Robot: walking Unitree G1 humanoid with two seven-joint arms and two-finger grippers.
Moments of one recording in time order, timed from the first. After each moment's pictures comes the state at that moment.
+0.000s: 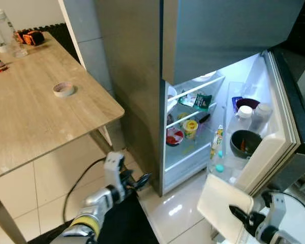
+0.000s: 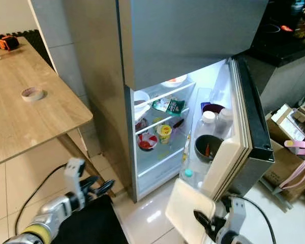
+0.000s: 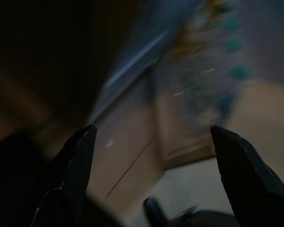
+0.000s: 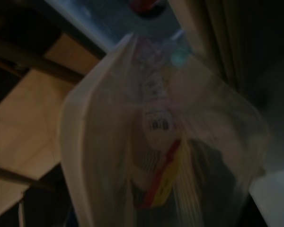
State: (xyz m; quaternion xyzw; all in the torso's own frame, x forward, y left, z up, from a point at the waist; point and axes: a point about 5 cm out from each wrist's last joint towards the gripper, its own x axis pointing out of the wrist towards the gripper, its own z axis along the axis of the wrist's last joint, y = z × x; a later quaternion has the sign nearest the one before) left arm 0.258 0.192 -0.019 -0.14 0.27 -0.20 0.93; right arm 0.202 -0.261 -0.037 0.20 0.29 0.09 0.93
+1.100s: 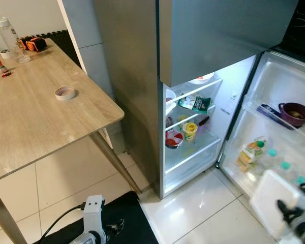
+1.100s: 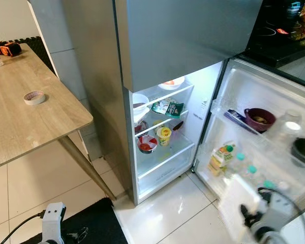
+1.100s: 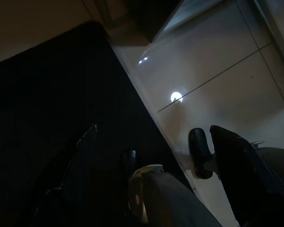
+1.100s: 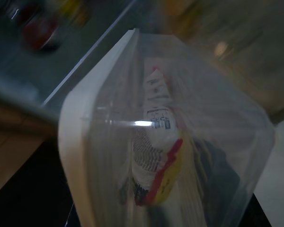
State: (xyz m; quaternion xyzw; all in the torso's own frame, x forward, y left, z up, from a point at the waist) left arm 0.183 0.214 -0.073 -0.11 0.41 -0.08 0.90; right arm 0.187 -0.309 -0.035 0.15 0.30 -0.11 0.94
